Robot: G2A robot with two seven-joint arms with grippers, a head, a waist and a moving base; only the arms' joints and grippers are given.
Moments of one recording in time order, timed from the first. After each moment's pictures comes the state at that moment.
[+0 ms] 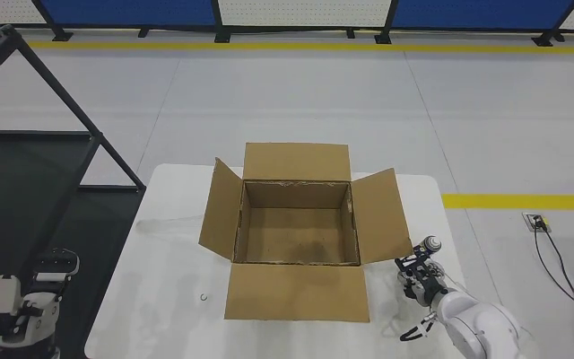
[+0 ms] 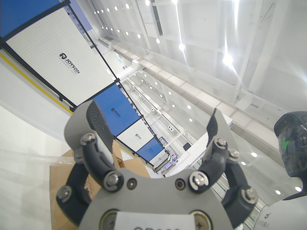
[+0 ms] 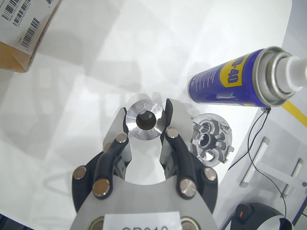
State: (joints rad) left arm 1.70 -1.30 -2.05 -1.99 -0.33 -0.69 -0.29; right arm -1.29 -1.25 1.57 -1.67 -1.44 -0.37 0.77
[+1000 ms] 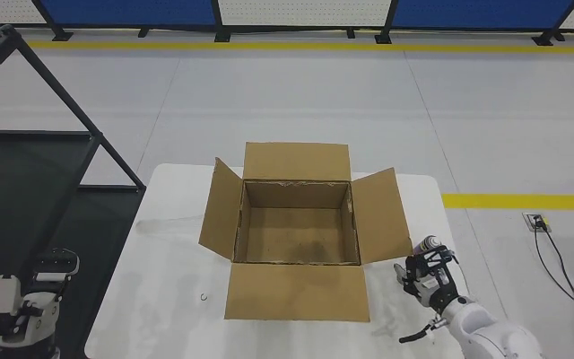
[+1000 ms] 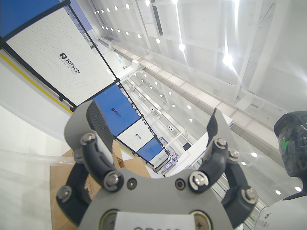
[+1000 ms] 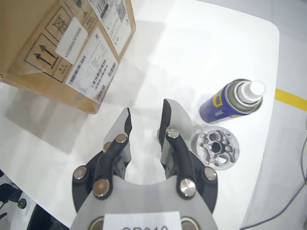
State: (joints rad) left arm 1.70 -1.30 -2.05 -1.99 -0.33 -0.69 -0.29; right arm -1.42 -1.23 1.65 -1.80 -1.09 -0.36 0.55
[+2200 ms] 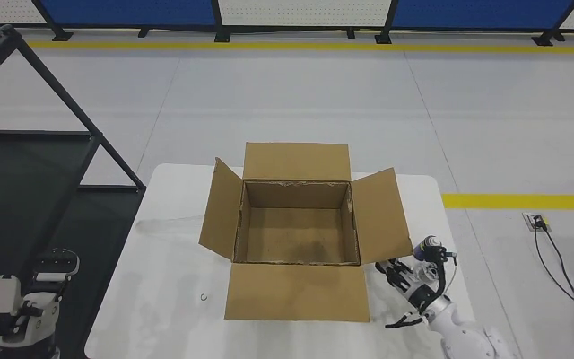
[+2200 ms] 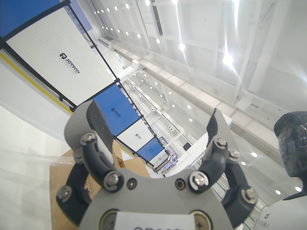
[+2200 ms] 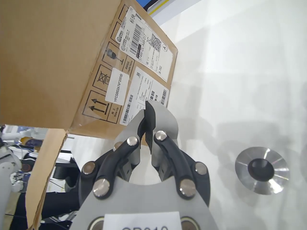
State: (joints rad) left arm 1.70 -1.30 -2.05 -1.99 -0.33 -0.69 -0.29; right arm -1.31 -1.25 1.54 -1.50 -0.45 -0.40 0.42
